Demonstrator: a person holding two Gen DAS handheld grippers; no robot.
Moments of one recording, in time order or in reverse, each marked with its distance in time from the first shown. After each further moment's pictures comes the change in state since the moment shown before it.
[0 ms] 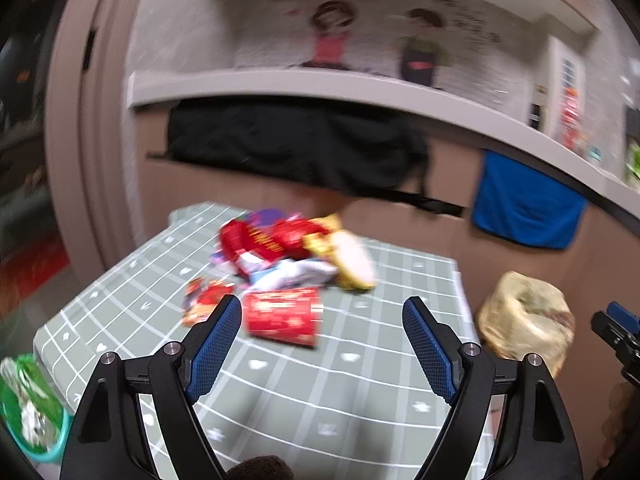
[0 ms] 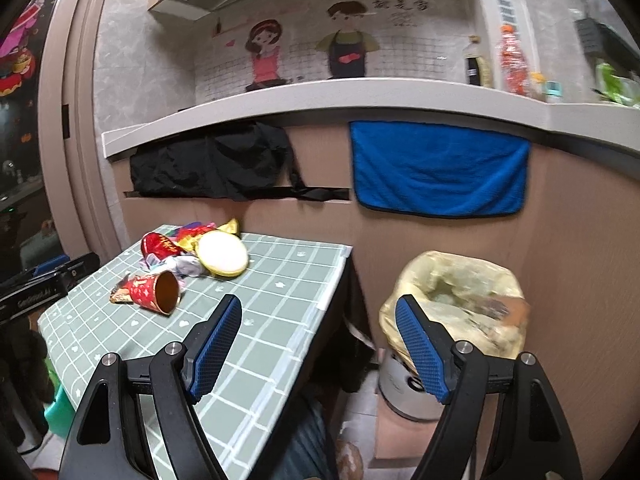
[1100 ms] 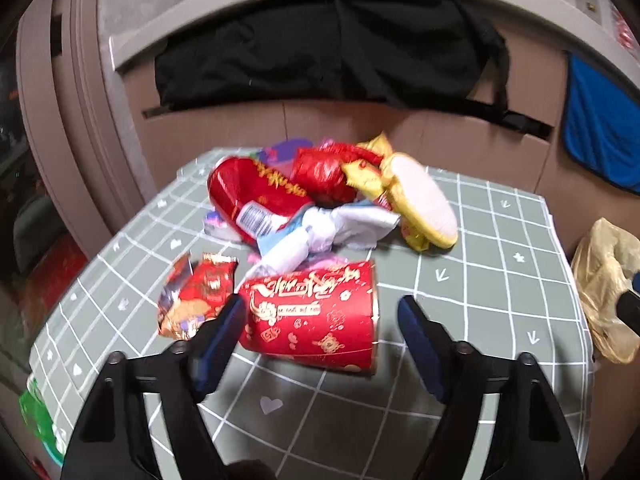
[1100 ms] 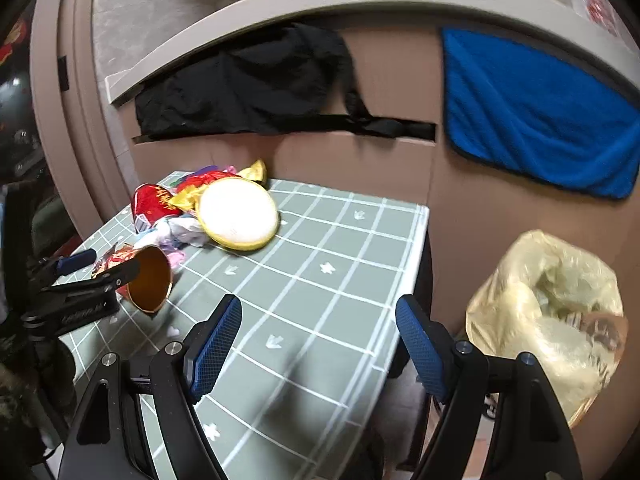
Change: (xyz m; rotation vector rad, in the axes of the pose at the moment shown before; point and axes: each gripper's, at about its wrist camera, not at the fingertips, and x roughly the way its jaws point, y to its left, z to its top) left arm 0.150 -0.005 -0.019 0.104 0.227 0.177; right arm 0.158 0.032 -0.002 -0.017 0.221 0.126
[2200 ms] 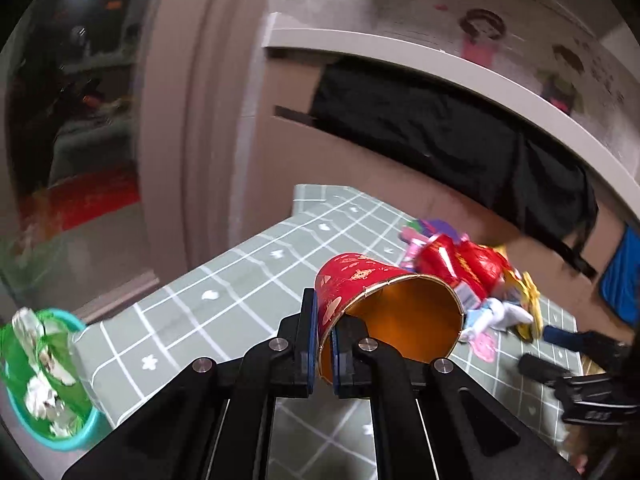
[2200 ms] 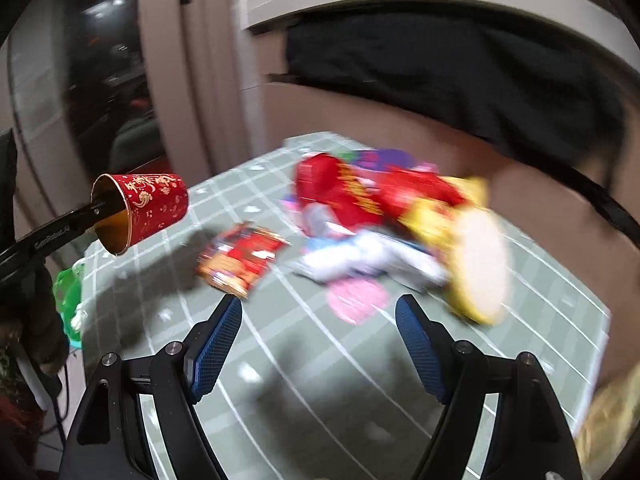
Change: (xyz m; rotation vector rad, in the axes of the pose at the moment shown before) left arm -0.046 0.235 -0.027 -0.397 -0.174 0.009; right arm 0.084 0.212 0.037 -0.351 0.129 0.323
